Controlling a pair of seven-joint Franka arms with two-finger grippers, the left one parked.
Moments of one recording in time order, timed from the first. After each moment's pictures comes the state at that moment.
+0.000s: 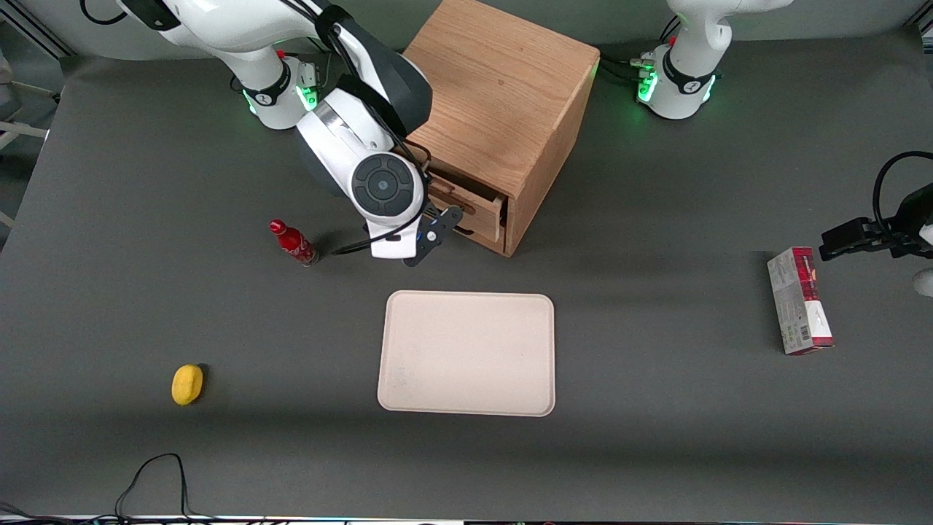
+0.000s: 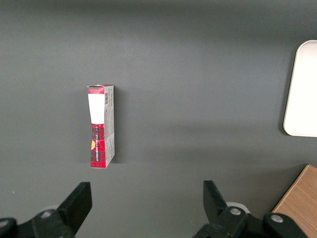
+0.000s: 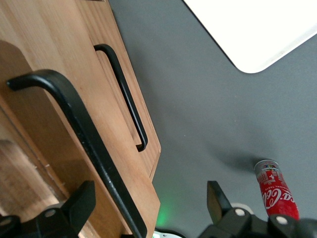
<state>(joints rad) 0.47 0.54 0.25 -1.32 0.03 1.44 -0.07</state>
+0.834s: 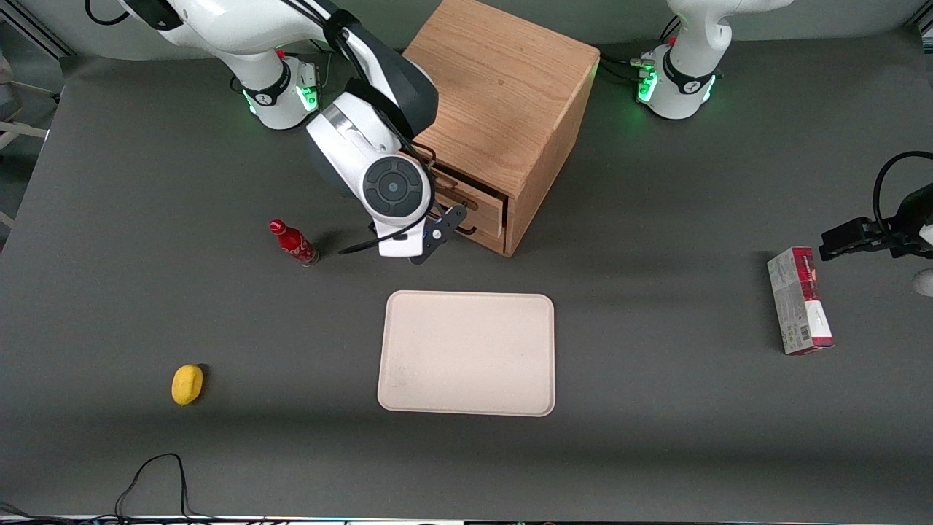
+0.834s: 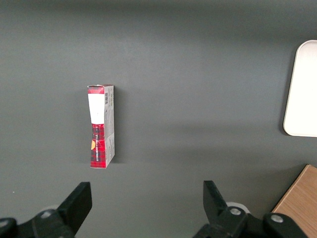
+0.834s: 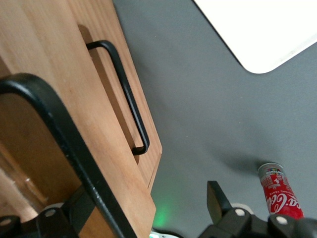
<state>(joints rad) 0.47 0.54 0.24 -1.35 0.03 1.47 -0.08</state>
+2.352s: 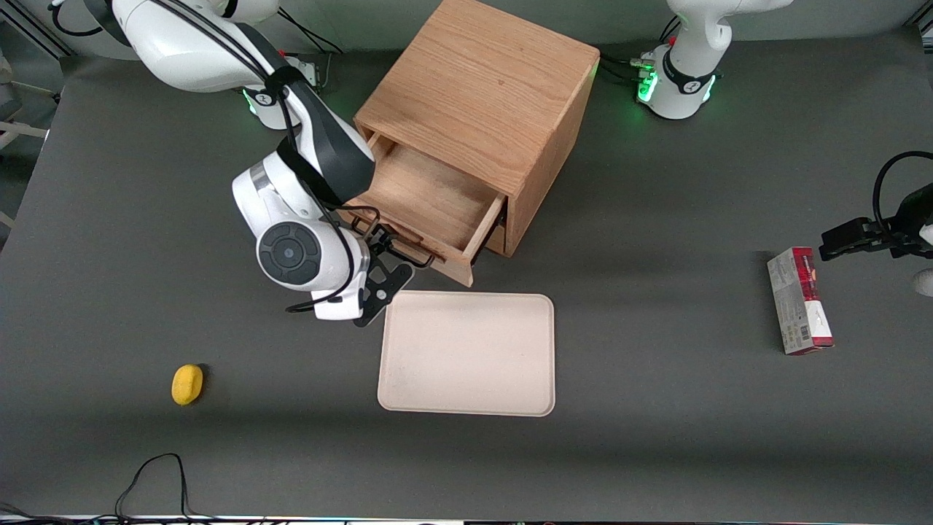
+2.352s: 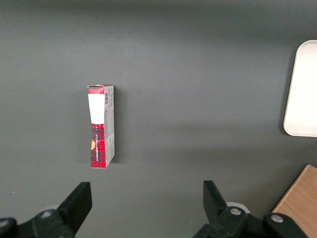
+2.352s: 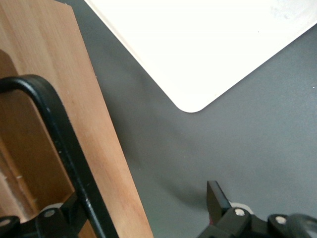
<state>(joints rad) 0.31 0.60 0.24 -1.29 0.03 1.60 -0.27</state>
